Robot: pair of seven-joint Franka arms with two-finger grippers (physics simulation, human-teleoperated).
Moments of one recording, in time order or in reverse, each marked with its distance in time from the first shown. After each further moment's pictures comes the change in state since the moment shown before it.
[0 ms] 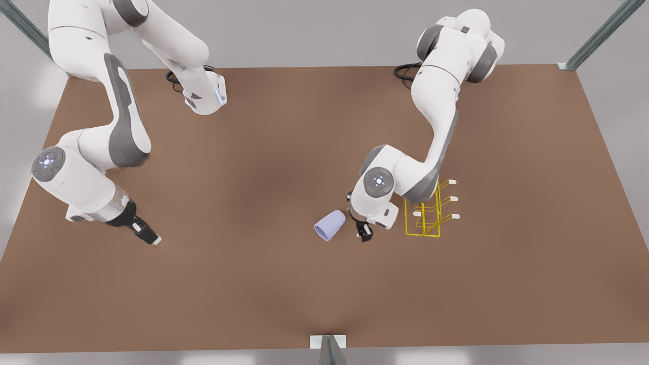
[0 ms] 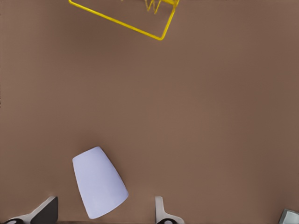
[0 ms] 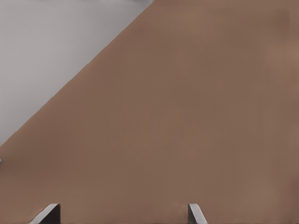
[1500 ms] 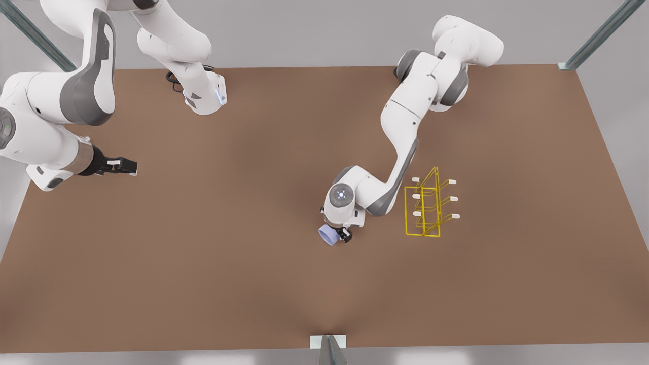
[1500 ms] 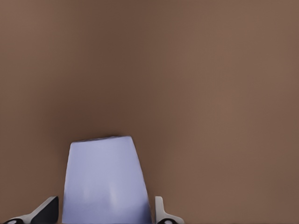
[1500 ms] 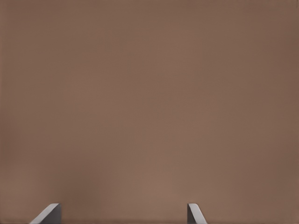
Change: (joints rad) left arm -0.086 0.273 -0.002 0.017 0.066 0.252 -0.420; right arm 0.334 -0.190 -0.462 0.043 0.114 -0.534 -0.769
